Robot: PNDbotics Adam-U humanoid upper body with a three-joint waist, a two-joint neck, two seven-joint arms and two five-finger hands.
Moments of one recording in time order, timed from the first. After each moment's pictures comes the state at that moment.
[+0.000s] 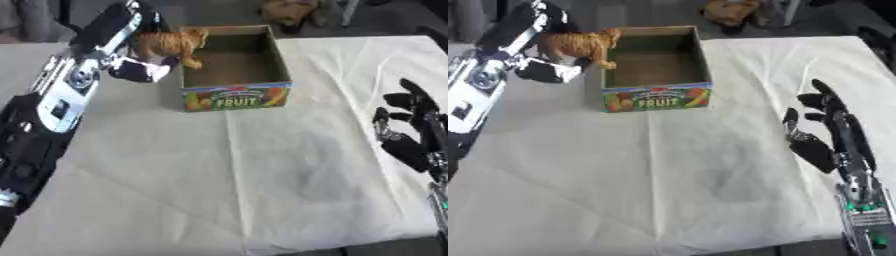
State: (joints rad) left arm -0.86 0.40 -0.24 -1.23 -0.71 -0.26 -0.07; right arm -0.16 -0.22 -0.07 -1.71 0.35 -0.07 0.03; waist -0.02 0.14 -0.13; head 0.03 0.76
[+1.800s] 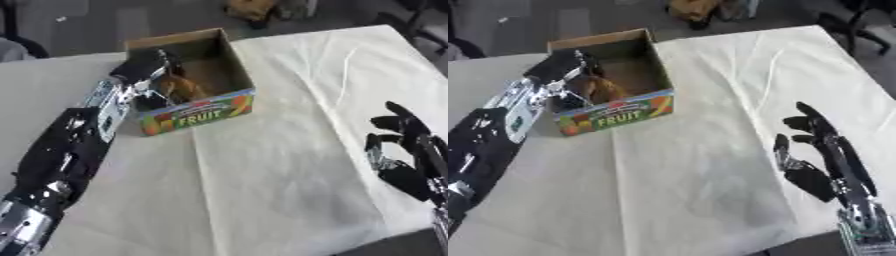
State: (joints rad) left arm -0.99 0.32 -0.15 -0.86 -1.05 -0.28 -0.14; right arm -0.24 -0.22 0.01 -1.71 0.33 -0.10 0.10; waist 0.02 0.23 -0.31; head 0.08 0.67
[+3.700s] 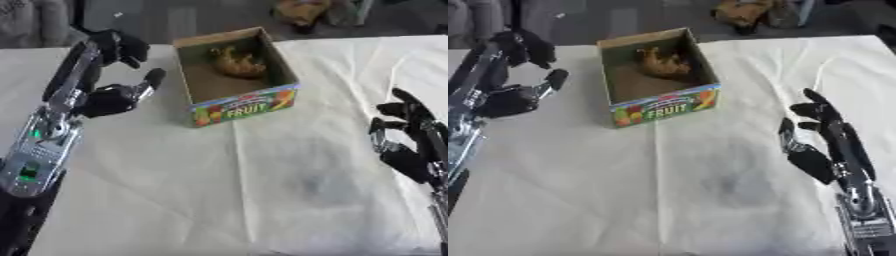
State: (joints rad) left arm -0.36 0.36 -0.10 -1.75 -0.12 -0.07 -0.06; right arm -0.18 -0.22 -0.03 -1.70 0.32 -0.09 0.04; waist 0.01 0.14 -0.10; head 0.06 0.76
